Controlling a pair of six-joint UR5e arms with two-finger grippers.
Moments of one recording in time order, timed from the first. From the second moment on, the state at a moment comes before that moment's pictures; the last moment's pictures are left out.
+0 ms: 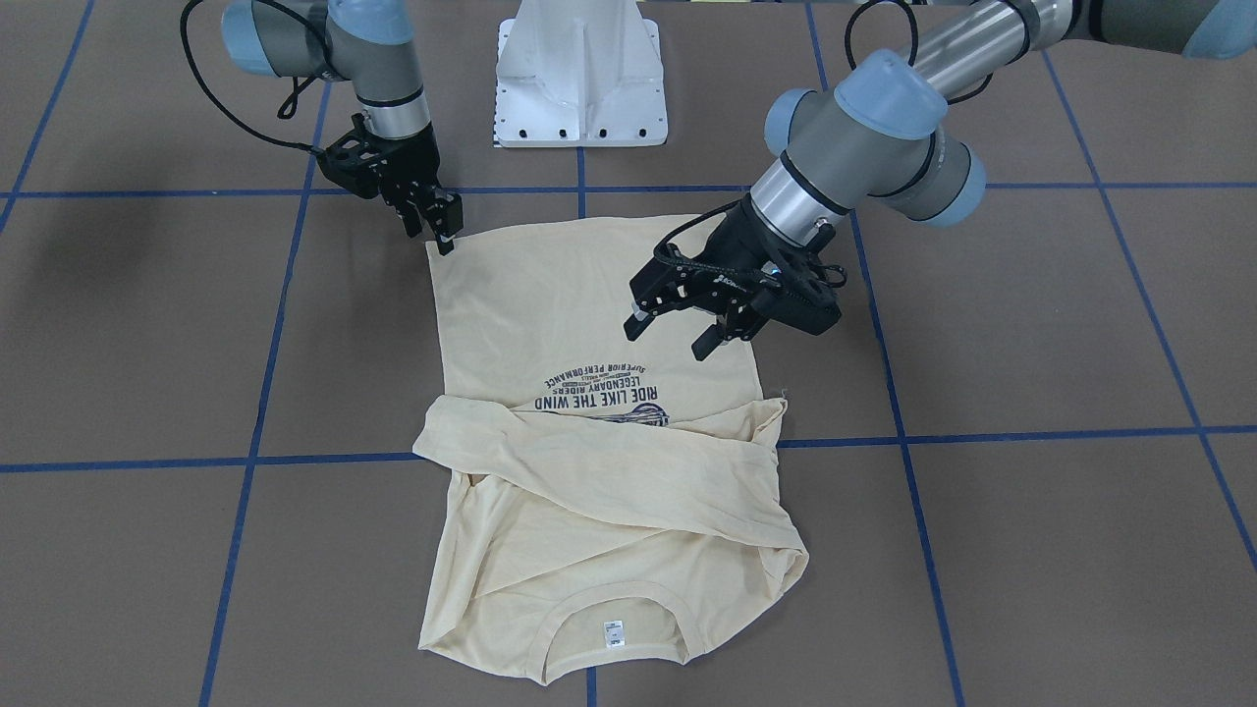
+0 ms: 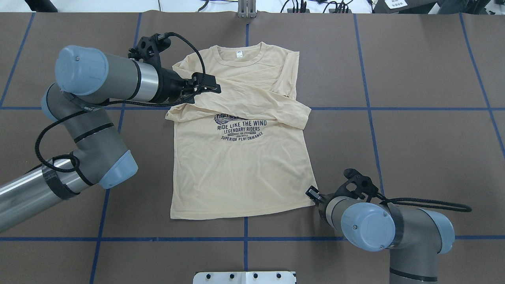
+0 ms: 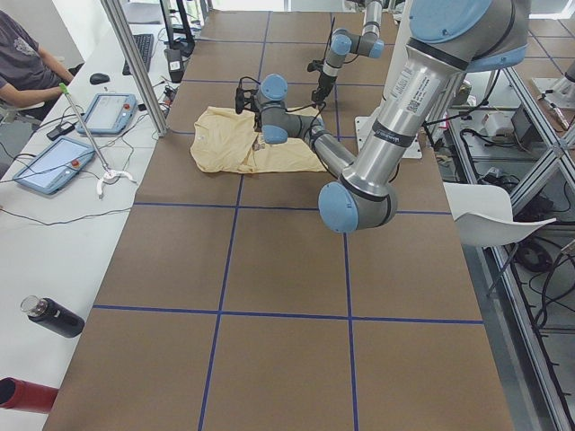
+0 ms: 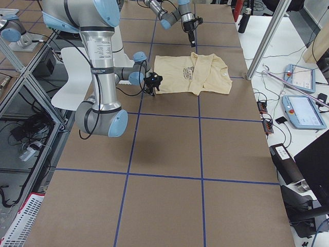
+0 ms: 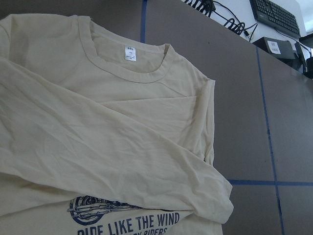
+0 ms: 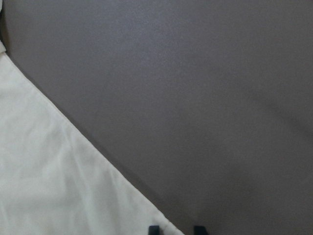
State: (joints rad) left arm -0.71 -2.10 -1.62 -2.40 -1.94 -1.46; right arm 0.22 -1.38 1.96 -1.33 1.43 2.12
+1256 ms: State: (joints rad) left arm -0.35 -1.86 -1.95 -1.95 -1.66 -1.75; right arm 0.19 -1.44 2.06 -1.34 1.44 2.14
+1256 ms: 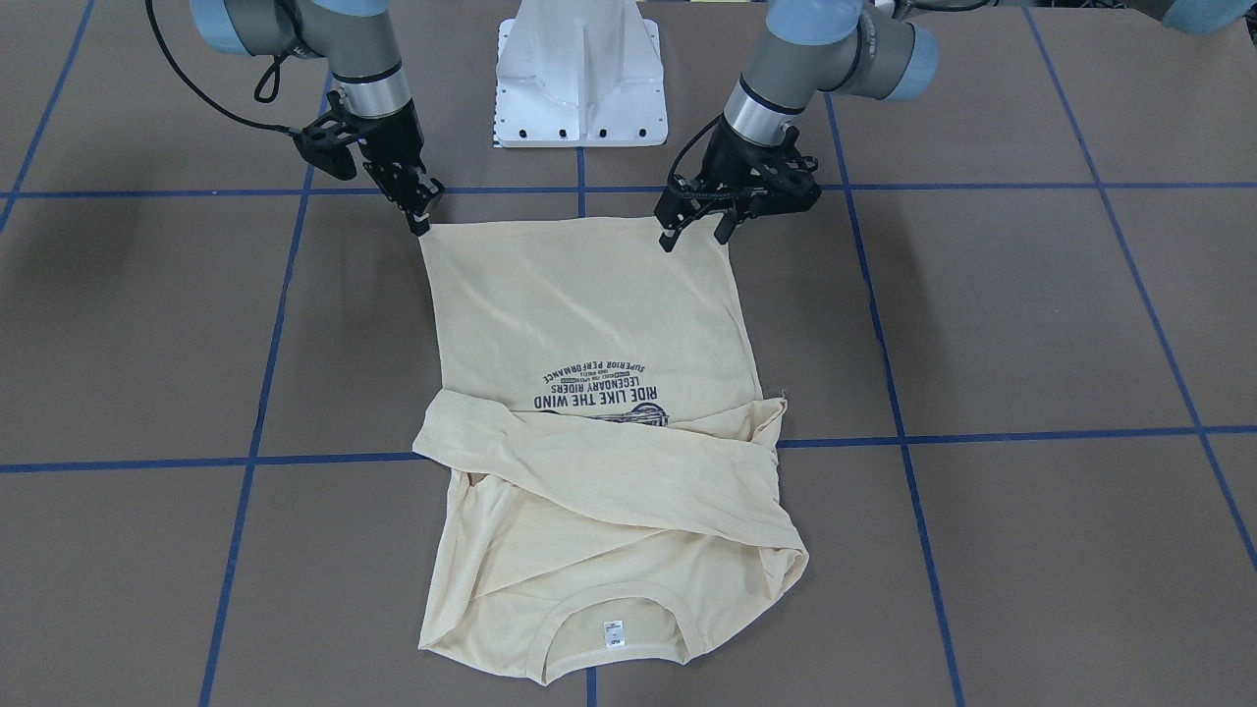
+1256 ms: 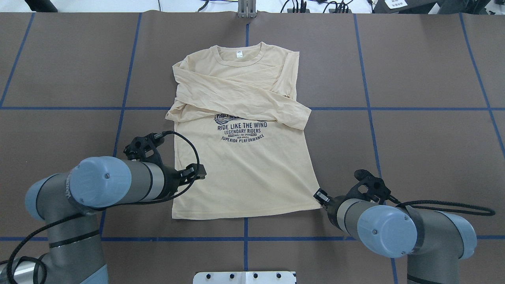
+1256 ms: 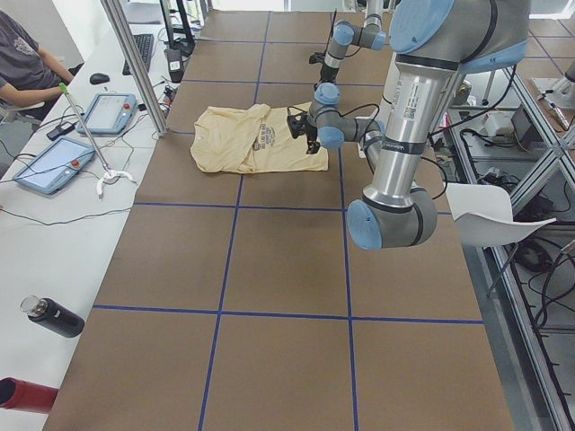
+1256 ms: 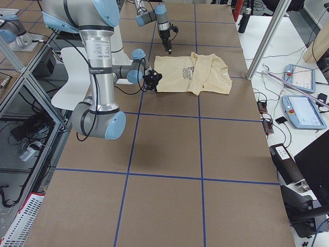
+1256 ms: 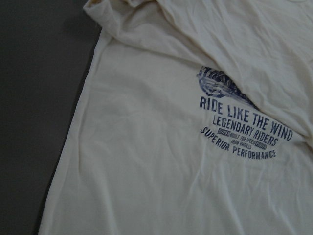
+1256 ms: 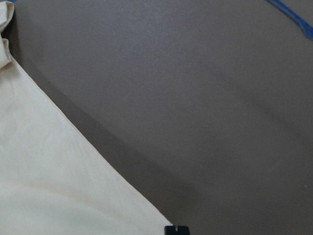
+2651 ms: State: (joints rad) left arm -0.23 -1.78 -1.96 -1.94 -1.64 -1.90; right arm 0.16 -1.47 2.09 -1.34 1.43 2.15
